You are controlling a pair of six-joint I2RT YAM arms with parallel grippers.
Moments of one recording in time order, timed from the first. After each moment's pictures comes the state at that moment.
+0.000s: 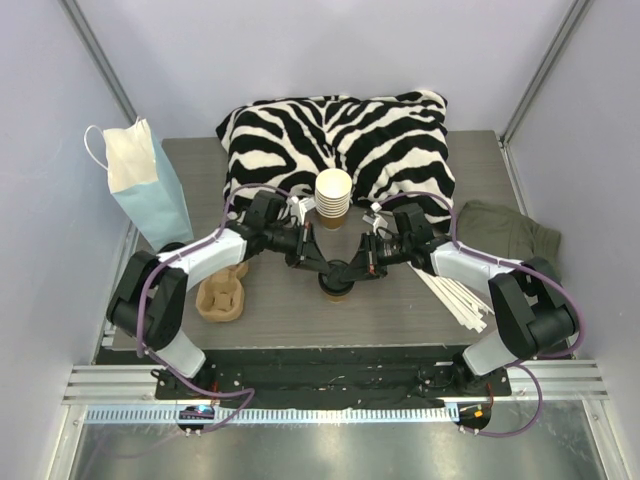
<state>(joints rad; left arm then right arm) -0.50 1.63 0.97 -0.17 0.91 -0.57 0.42 1.51 0.75 -0.02 -0.91 0.67</state>
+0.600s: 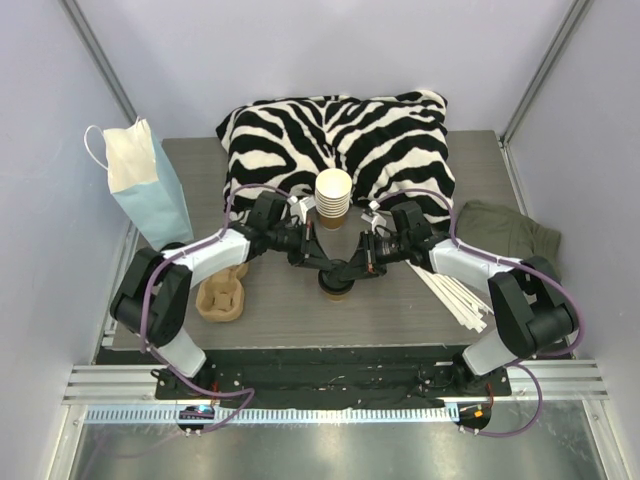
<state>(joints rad) -0.51 1.63 0.97 -0.12 0.80 -0.63 0.43 1.52 0.78 -0.06 -0.88 0.64</state>
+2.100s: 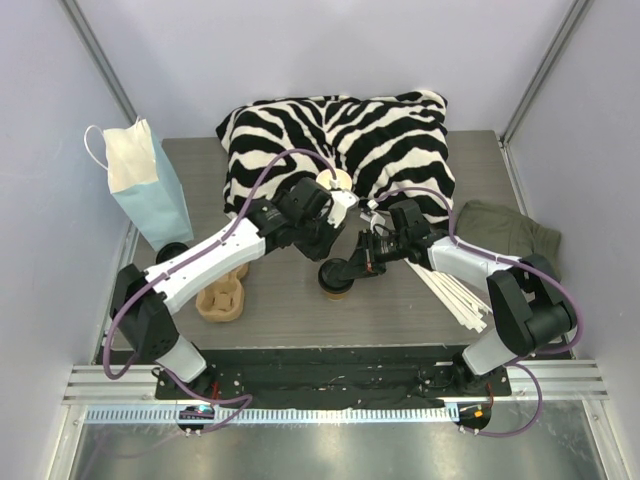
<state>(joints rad) -0.81 1.57 1.42 -0.76 0.06 0.00 0.44 1.53 0.81 -0.10 -0.87 0.62</state>
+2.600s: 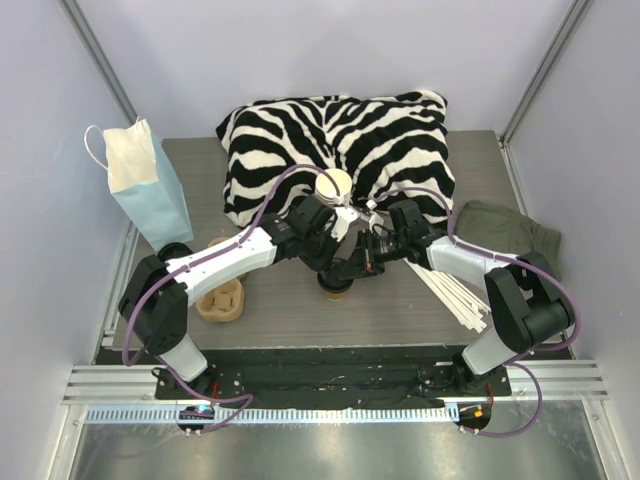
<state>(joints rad) -0.82 1.63 1.25 -0.58 0.10 -0.01 0.44 1.55 0.81 -0.08 -0.89 0.62</state>
